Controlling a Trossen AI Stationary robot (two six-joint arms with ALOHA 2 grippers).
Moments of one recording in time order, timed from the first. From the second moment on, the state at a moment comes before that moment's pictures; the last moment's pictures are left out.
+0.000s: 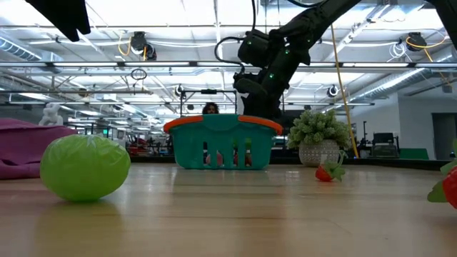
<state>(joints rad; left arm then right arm) -0.60 1.42 1.33 -1.51 -0.56 -1.36 -0.36 1.83 1.26 -0.43 -0.08 0.14</state>
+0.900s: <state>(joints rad) -0.60 1.42 1.33 -1.51 -0.55 -1.36 -0.36 1.80 1.27 -0.32 -0.14 0.09</state>
